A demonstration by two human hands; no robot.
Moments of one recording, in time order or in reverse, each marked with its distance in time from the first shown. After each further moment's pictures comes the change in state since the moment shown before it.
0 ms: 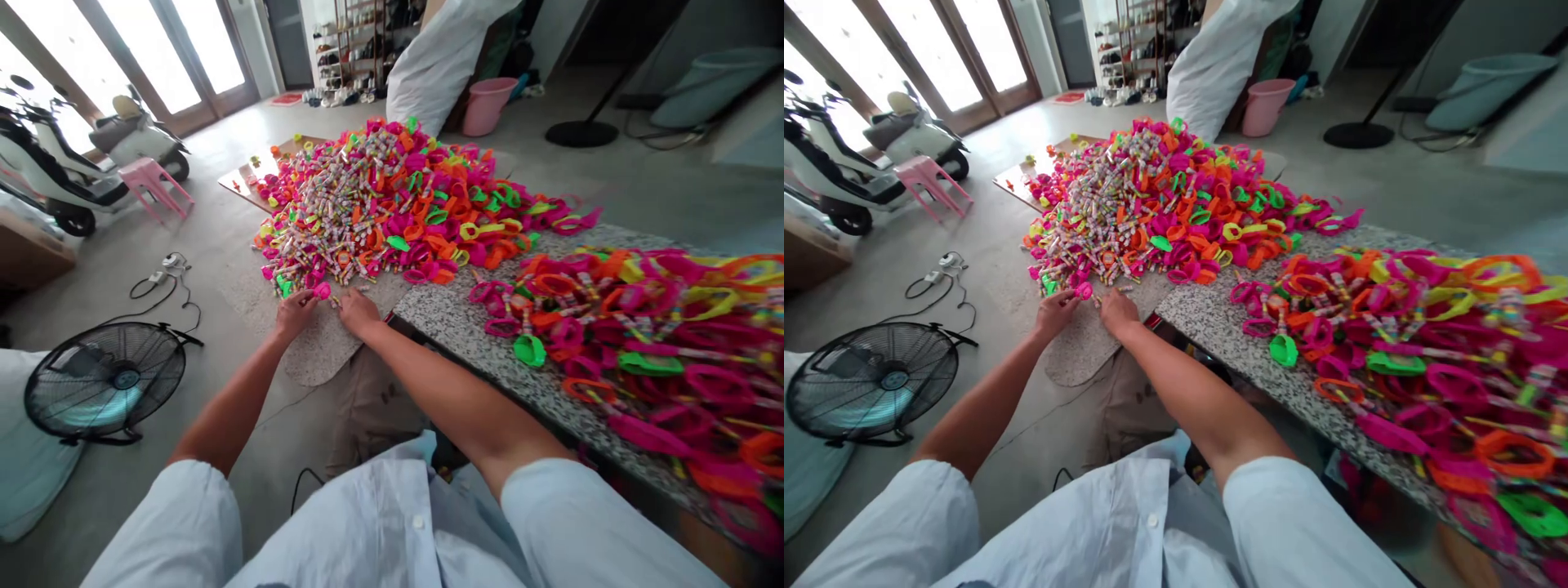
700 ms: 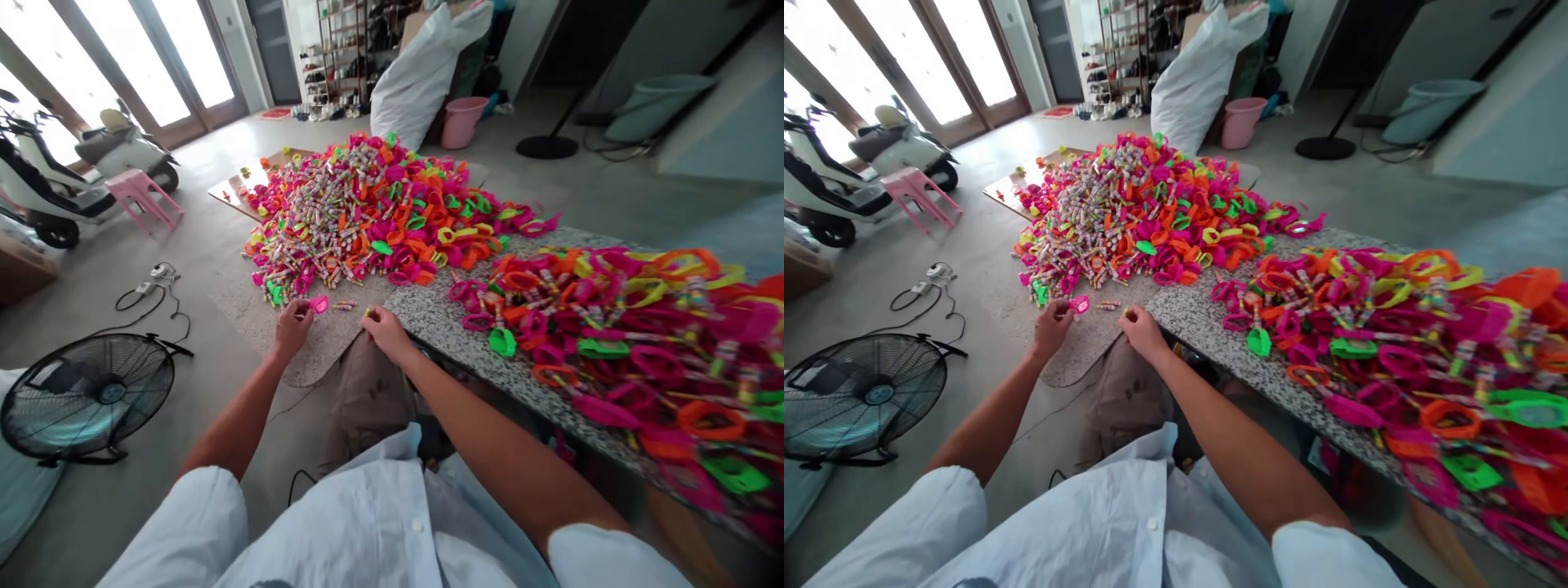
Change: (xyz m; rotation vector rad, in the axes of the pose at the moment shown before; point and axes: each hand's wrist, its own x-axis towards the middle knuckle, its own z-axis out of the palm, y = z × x) left_hand -0.043 0.021 0.014 -0.302 0.158 0.110; right_hand -0.086 0.047 -0.021 0.958 0.201 0.197
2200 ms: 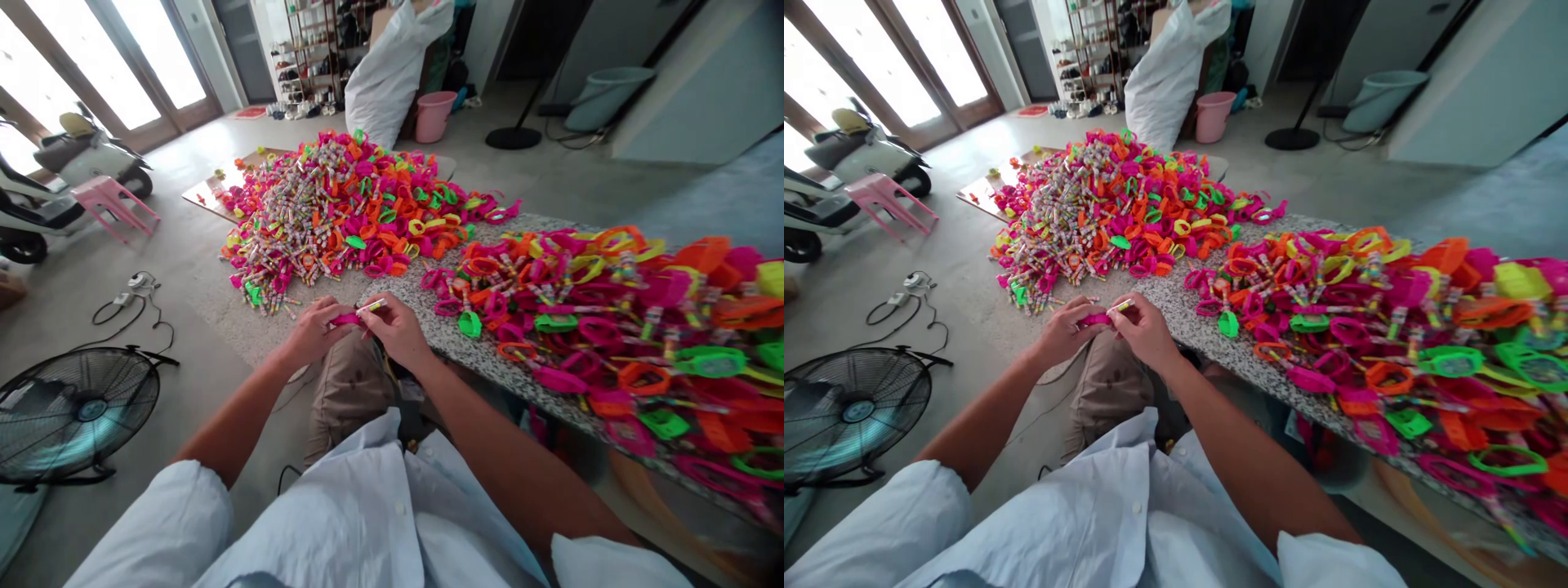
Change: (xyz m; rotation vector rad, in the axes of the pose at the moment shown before) left_hand -0.032 0.148 0.000 -0.045 -0.492 0.566; right_hand -0.075 -0.056 -0.056 0.177 0.007 -0.305
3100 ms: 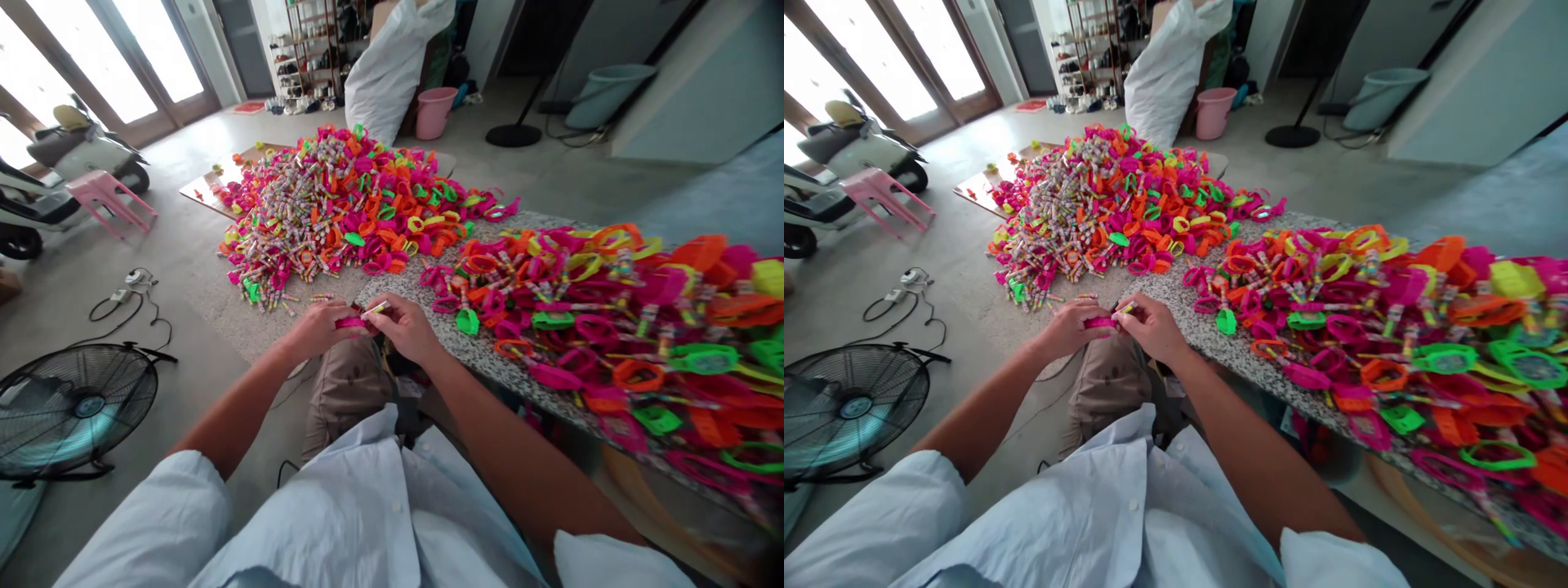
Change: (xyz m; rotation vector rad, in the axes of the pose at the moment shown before) left_hand 0.013 -0.006 0.008 -0.003 -0.151 0.011; right_hand -0.002 0.001 -0.024 -0.082 -0.099 -0.043
